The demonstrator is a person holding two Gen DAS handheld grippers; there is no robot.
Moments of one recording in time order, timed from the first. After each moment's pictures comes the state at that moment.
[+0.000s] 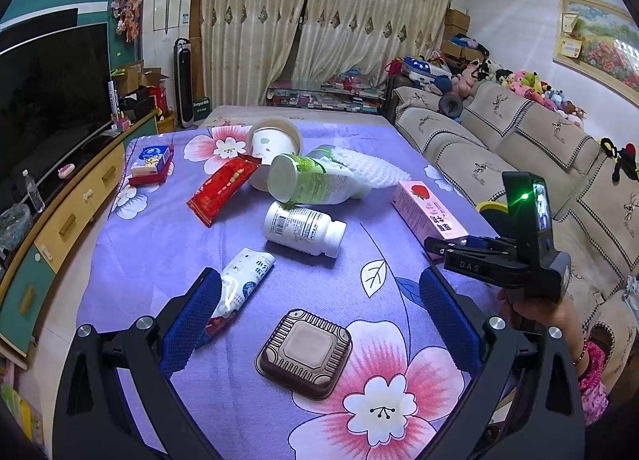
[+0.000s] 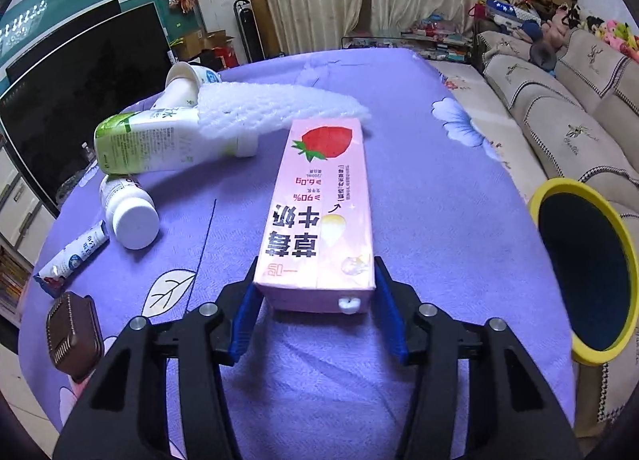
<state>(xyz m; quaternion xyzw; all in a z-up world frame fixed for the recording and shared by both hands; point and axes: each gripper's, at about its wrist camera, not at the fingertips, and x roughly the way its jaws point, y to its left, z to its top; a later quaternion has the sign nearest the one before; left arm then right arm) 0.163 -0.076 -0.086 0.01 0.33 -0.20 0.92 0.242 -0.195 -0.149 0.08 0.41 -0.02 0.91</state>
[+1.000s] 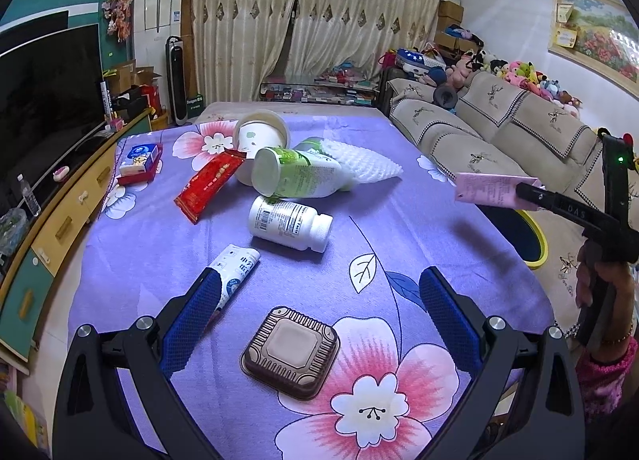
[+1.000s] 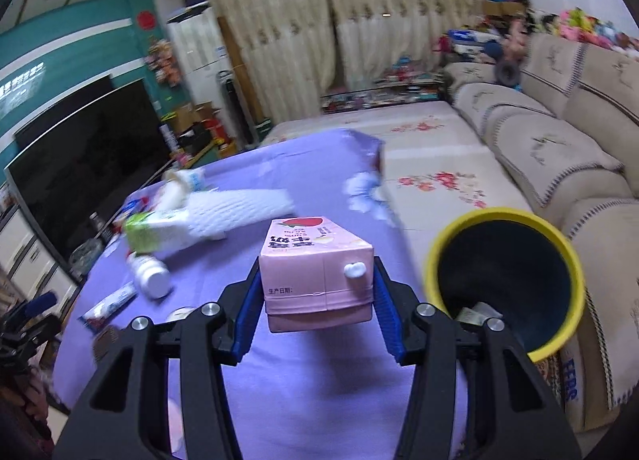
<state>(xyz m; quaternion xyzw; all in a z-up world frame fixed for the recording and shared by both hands) 0.165 -0.091 -0.090 0.02 0.34 -0.21 0.92 0.154 -0.288 -0.075 0.15 0.30 -0.06 0.94</state>
